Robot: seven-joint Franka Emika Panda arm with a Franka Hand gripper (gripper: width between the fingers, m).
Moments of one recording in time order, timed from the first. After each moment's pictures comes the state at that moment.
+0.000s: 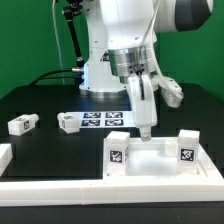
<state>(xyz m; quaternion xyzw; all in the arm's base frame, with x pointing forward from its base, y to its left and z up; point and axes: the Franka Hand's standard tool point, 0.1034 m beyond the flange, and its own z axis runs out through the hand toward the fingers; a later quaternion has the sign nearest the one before) 0.510 0.055 0.047 -0.70 0.71 0.04 0.05</state>
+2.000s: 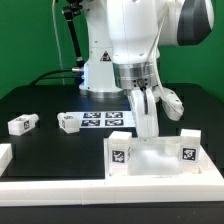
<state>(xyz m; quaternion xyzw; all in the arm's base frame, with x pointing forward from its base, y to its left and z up) 0.492 0.063 0.023 -0.71 0.70 0.05 0.03</state>
